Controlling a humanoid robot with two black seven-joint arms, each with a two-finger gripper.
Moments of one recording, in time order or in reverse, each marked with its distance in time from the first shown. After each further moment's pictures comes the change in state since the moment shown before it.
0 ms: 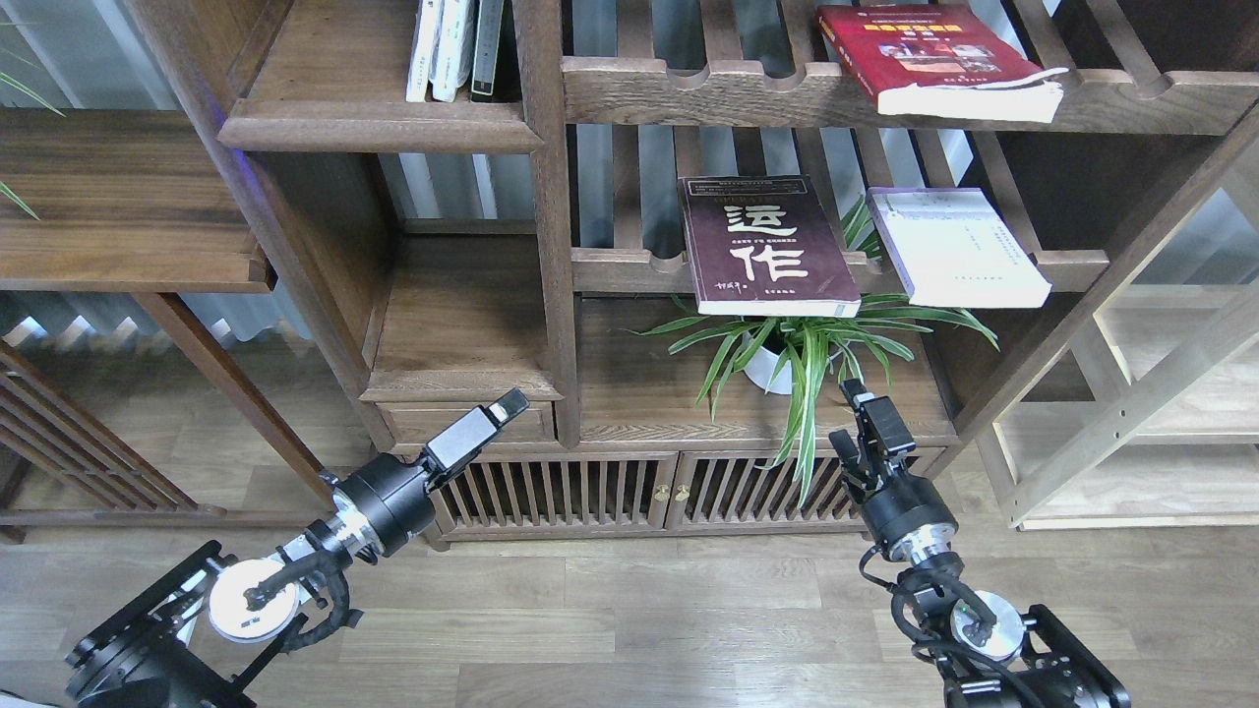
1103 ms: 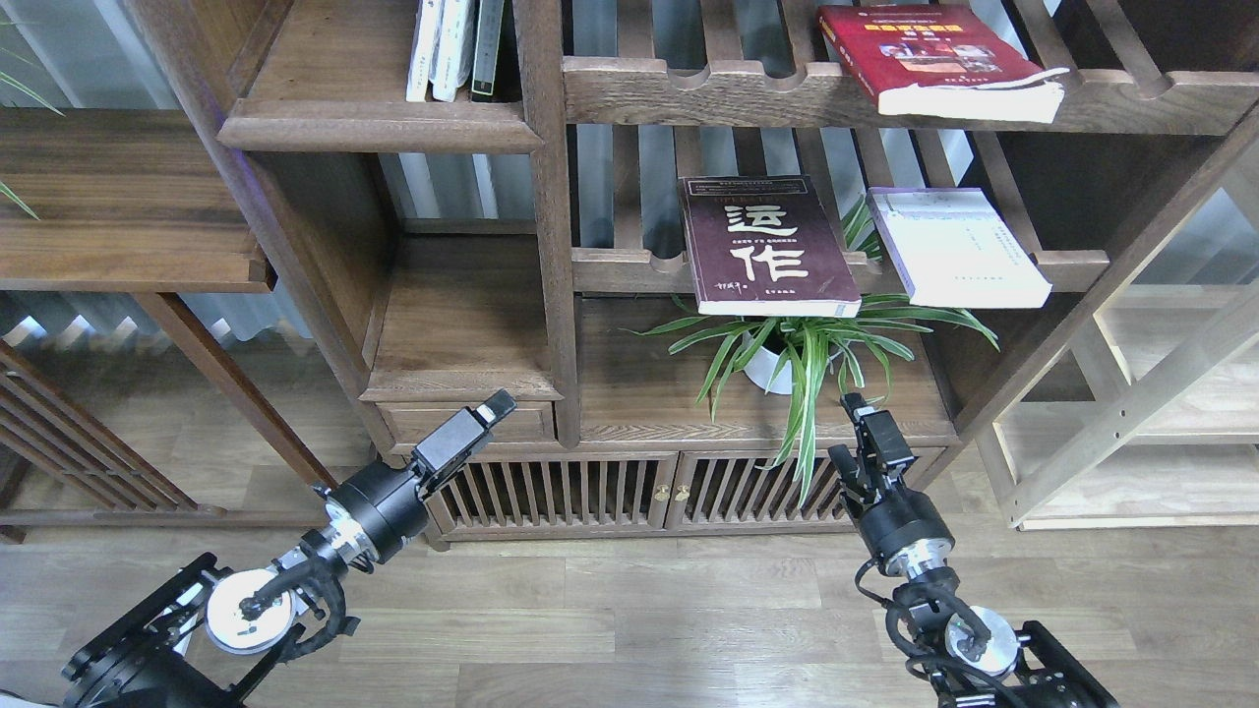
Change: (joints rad) left arm 0.028 -0.004 -0.007 0.017 -0.039 0.000 -0.006; right arm -0.025 0.023 0.001 -0.006 0.005 0.000 0.015
